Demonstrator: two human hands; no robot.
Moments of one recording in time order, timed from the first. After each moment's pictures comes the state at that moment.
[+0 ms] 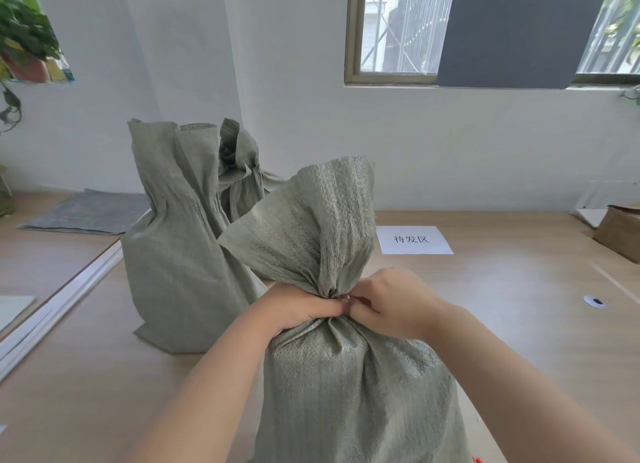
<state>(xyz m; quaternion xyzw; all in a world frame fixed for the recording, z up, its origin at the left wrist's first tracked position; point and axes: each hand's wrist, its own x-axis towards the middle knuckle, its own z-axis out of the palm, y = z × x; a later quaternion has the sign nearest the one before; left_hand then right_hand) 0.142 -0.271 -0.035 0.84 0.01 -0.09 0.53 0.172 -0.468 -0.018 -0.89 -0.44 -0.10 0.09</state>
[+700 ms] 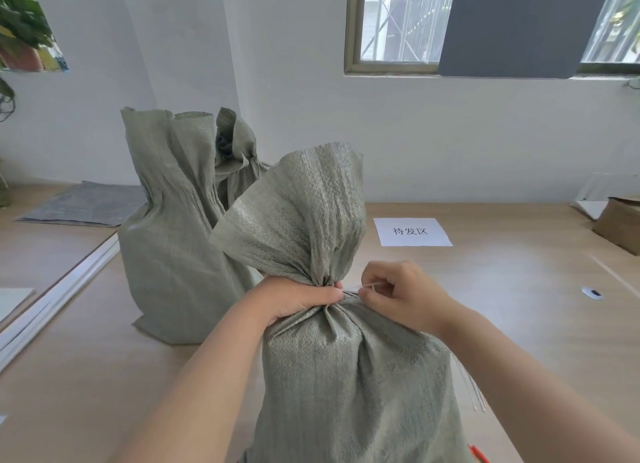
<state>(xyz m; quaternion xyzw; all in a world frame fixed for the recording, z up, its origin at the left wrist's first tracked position) 0.146 -0.268 -0.040 0.79 0.04 -0.12 0.60 0.185 -0.492 -0.044 -0.88 -0.37 -0.08 0.30</state>
